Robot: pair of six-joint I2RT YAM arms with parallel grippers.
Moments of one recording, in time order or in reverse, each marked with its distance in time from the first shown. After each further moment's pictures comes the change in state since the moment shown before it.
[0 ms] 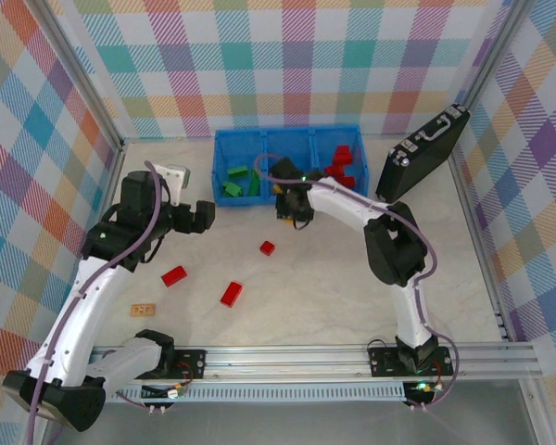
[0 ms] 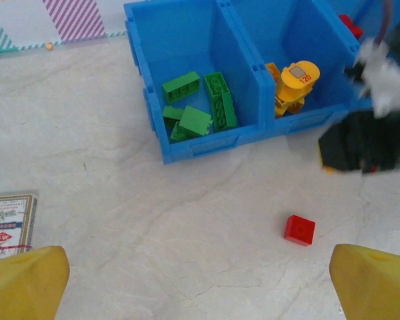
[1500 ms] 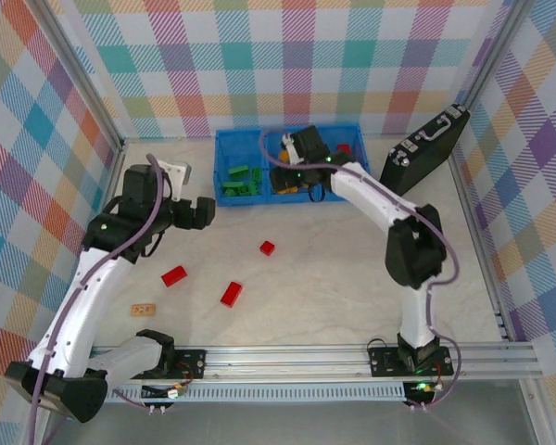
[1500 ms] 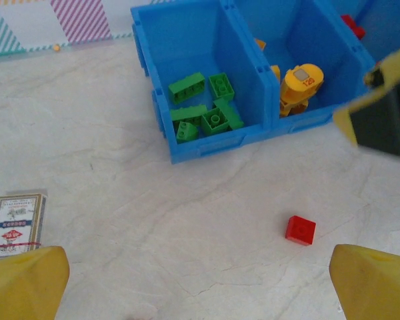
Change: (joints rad) left arm 0.000 0.007 0.061 -0.050 -0.013 0.001; right arm -0.014 -0.247 -0.181 0.274 -0.187 -0.575
